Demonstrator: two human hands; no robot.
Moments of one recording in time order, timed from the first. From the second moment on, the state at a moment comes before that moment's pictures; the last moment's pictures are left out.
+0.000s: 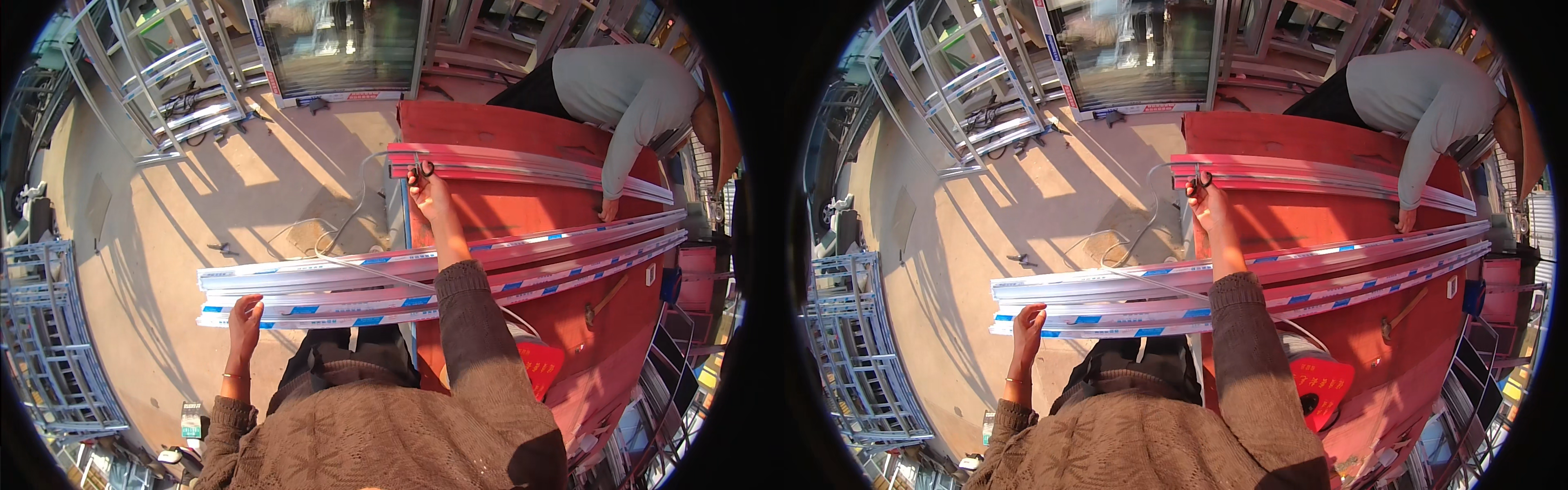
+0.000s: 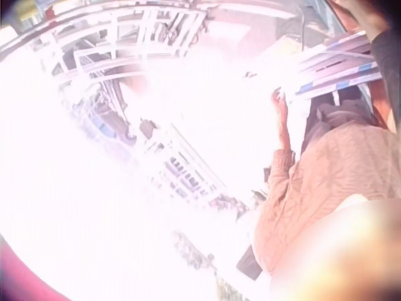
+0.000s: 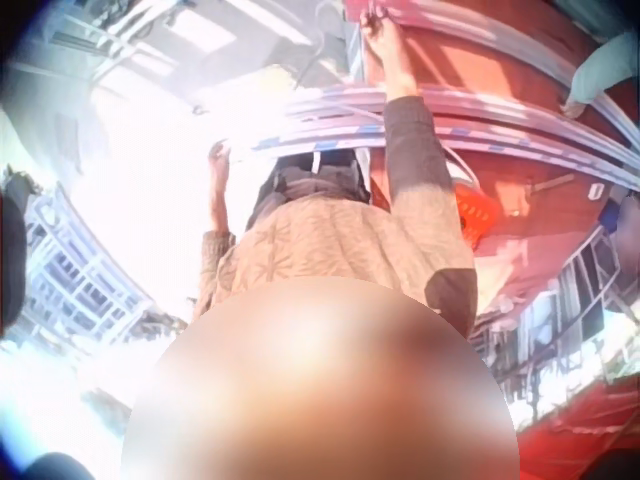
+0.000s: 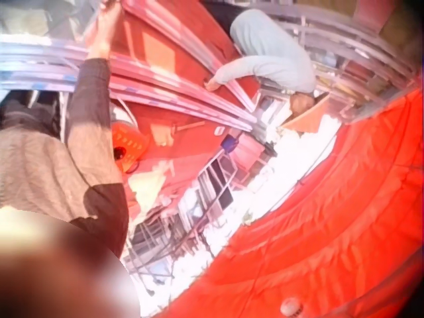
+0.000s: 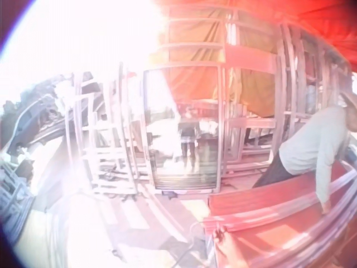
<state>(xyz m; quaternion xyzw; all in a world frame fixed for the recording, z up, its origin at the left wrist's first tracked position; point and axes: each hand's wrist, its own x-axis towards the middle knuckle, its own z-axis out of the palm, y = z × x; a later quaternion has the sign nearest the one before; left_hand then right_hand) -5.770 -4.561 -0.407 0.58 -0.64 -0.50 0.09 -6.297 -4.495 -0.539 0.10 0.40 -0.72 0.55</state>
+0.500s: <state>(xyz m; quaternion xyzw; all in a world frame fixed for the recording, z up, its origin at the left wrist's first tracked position) -5.826 -4.530 -0.386 0.58 -0.60 -0.54 0.09 -6.360 -4.456 -0.577 0.14 0.36 -0.76 0.52</state>
